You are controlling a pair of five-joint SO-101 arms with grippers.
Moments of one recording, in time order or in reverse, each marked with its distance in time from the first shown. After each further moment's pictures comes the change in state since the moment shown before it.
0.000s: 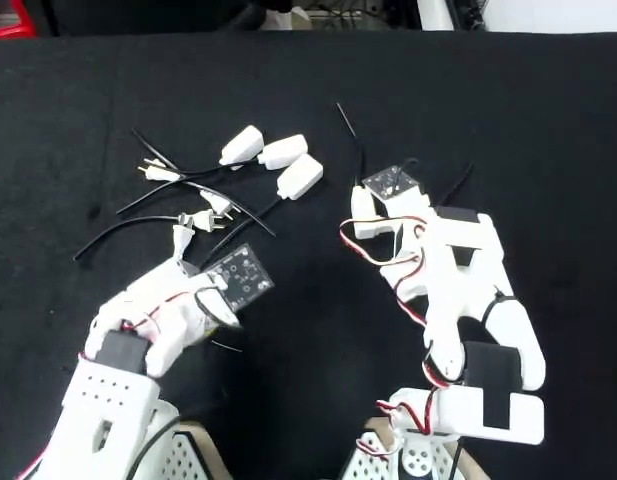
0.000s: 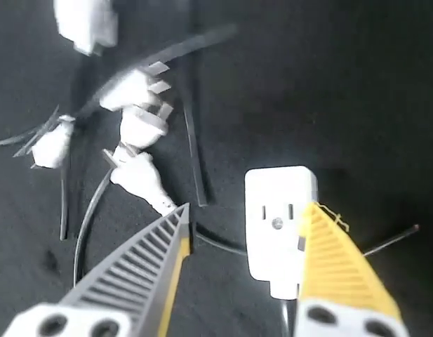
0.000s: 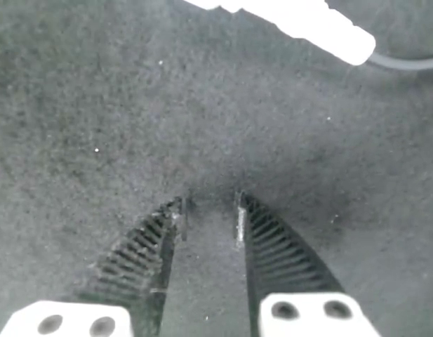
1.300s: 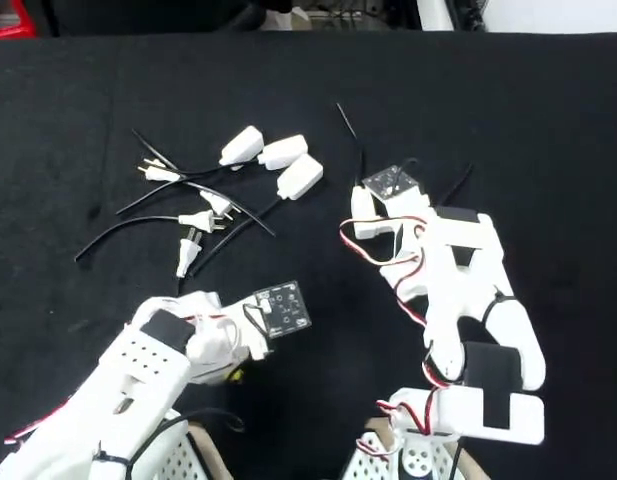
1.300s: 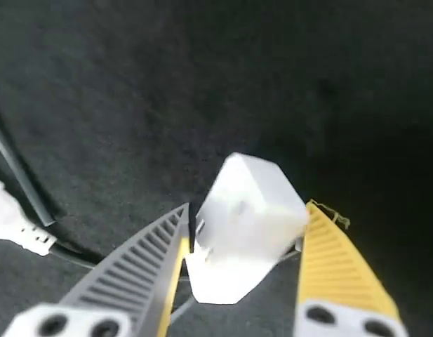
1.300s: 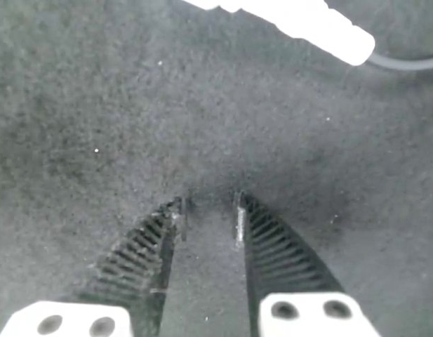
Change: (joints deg) left arm 14.6 18.5 -4.4 8.2 2.4; right arm 0.0 0.0 0.0 0.0 0.0
